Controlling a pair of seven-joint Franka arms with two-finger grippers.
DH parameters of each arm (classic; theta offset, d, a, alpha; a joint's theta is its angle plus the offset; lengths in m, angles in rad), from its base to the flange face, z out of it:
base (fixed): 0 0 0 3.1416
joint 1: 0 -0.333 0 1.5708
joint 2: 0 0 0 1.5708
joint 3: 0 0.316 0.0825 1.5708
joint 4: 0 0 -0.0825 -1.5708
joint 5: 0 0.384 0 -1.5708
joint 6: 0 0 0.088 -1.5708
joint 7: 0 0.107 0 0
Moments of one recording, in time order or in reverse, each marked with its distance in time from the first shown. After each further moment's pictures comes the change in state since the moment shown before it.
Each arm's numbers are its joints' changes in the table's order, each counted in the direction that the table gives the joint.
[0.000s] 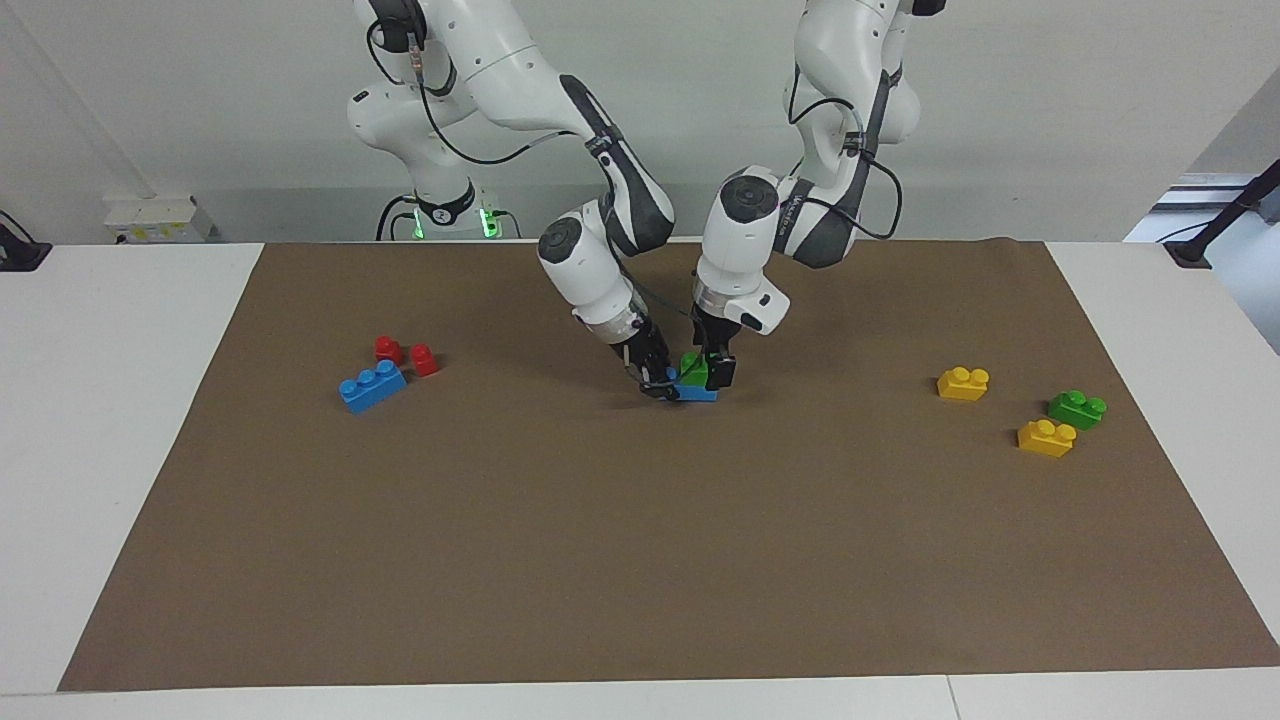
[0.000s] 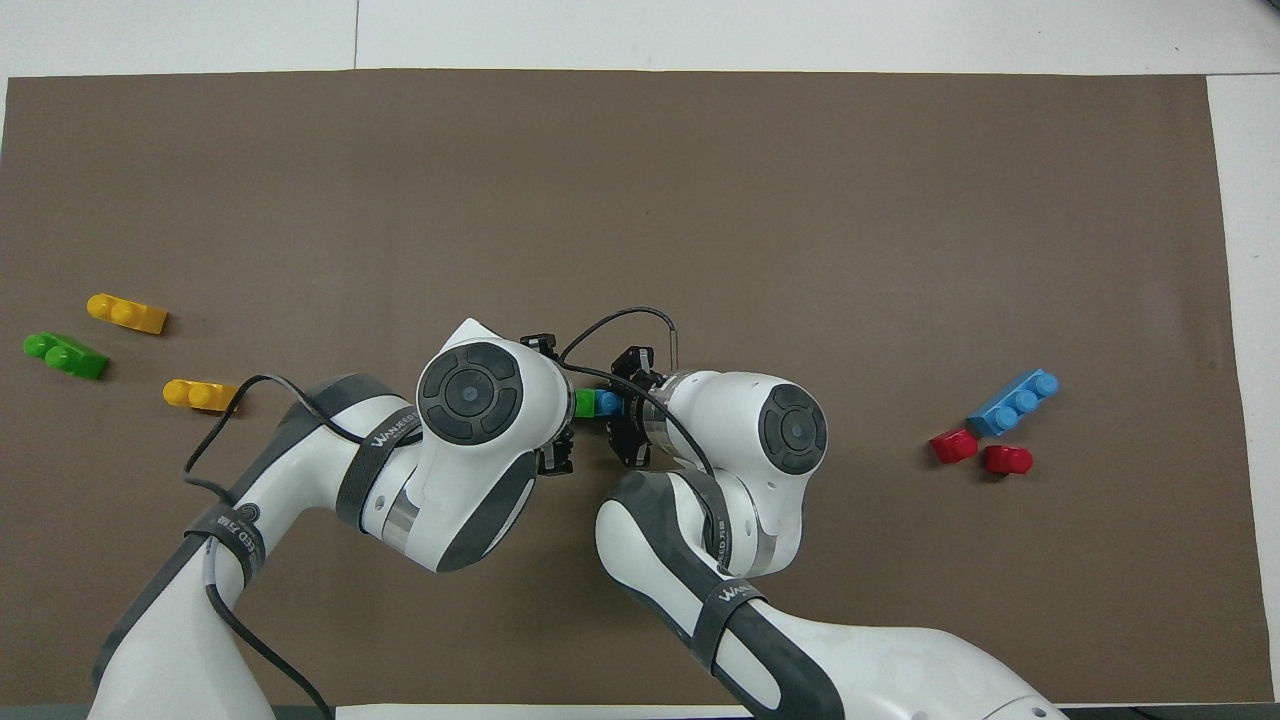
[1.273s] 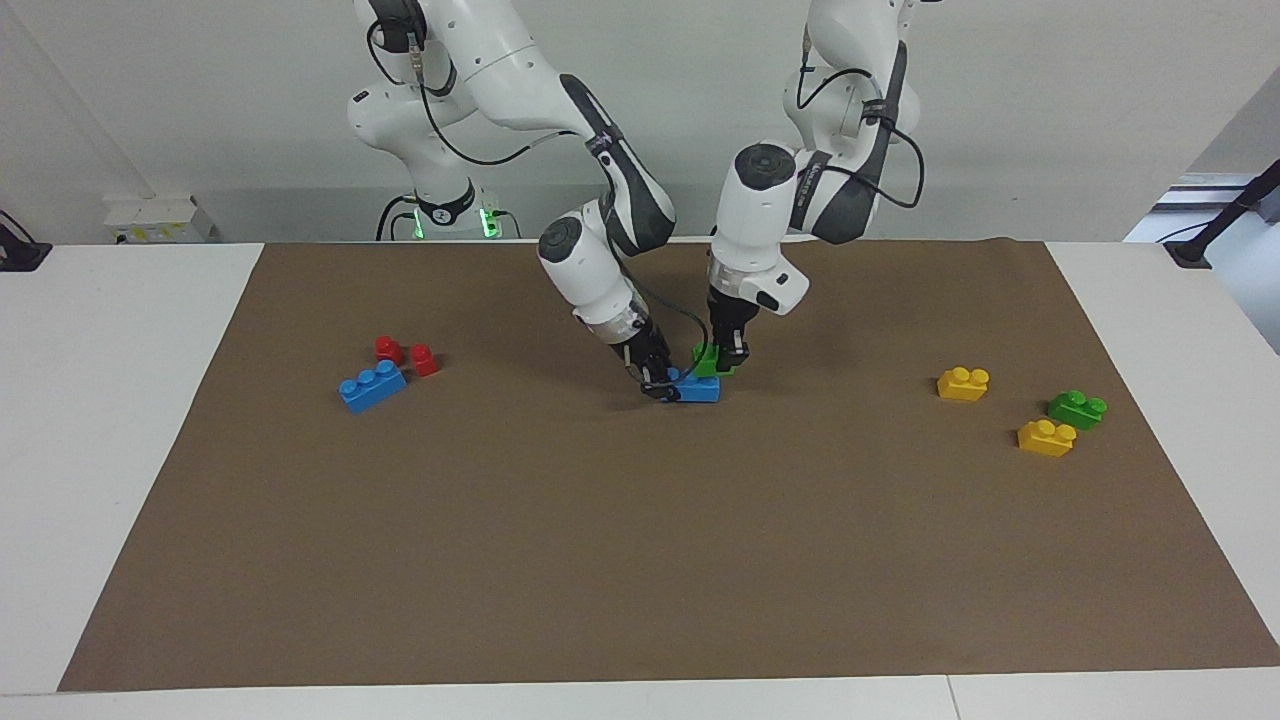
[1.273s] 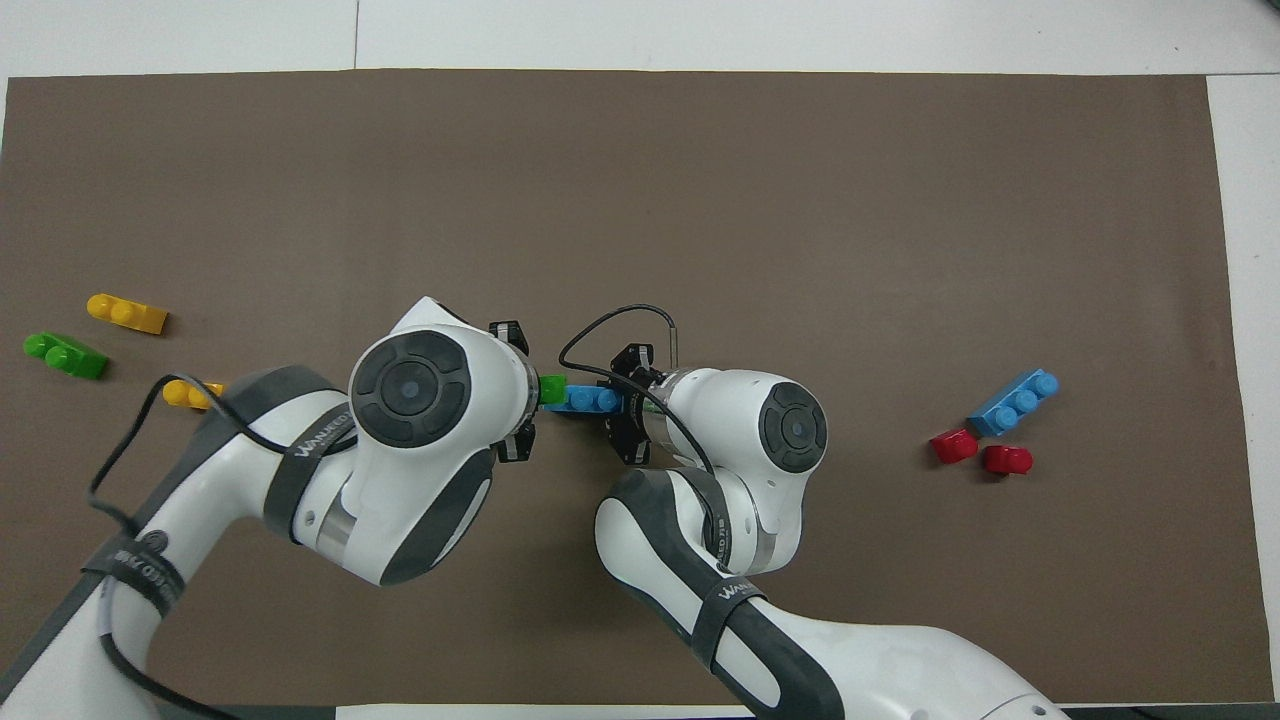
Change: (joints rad) left arm -0.039 -0.120 0.021 0.026 0.033 0.130 0.087; right arm 0.000 0.004 -0.002 0.007 0.000 -0.002 0.000
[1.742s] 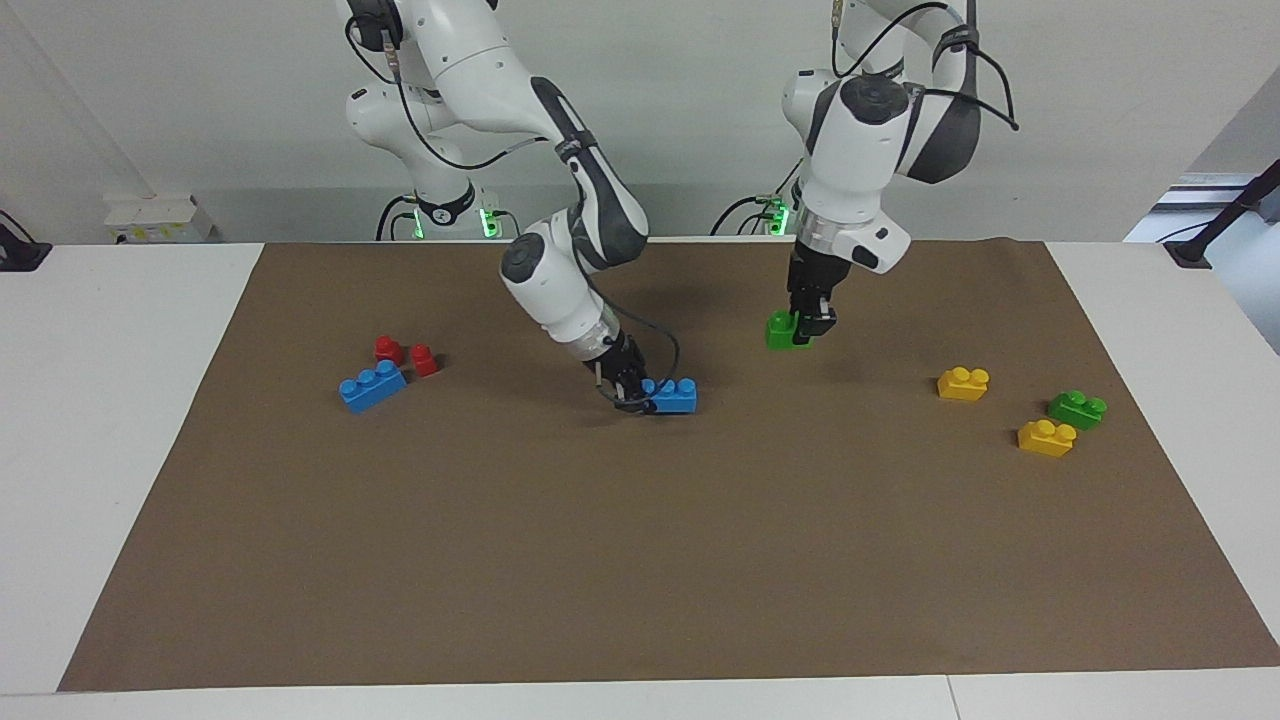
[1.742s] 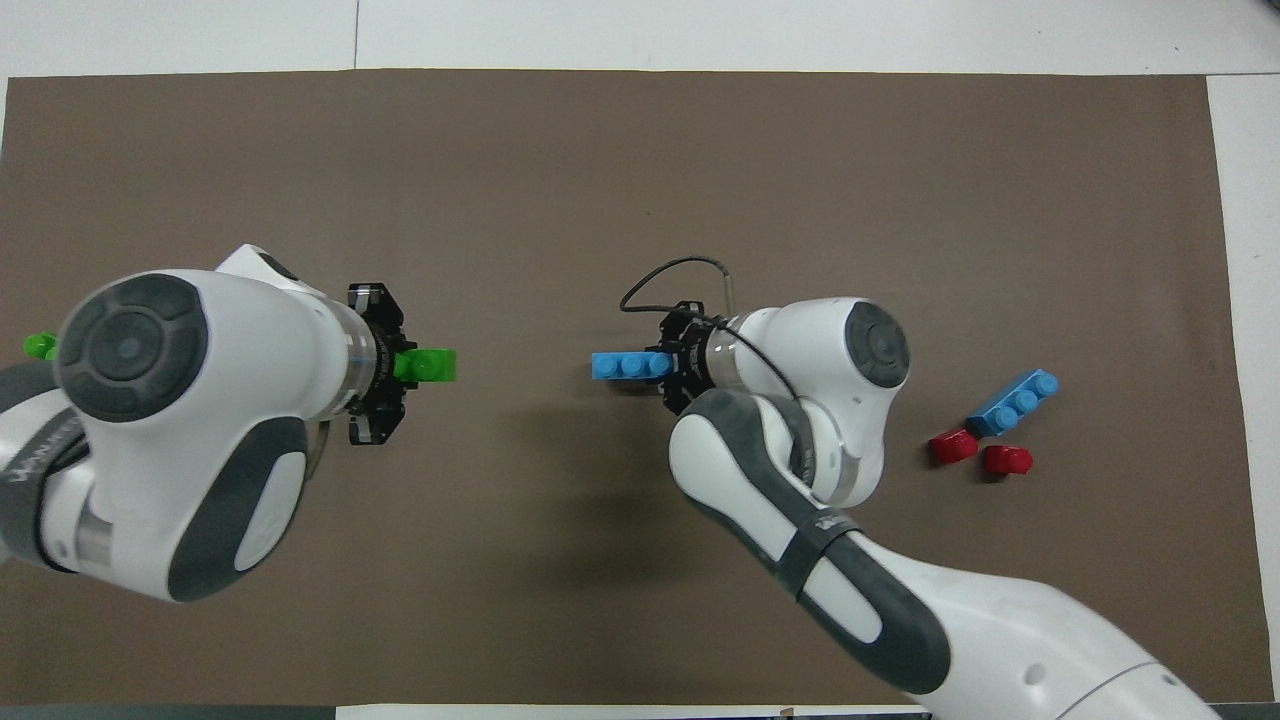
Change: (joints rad) left arm -0.180 -0.151 0.012 0.043 -0.025 0.171 0.274; right arm 0.198 -0.044 -0.016 0.065 -0.097 0.273 -0.139
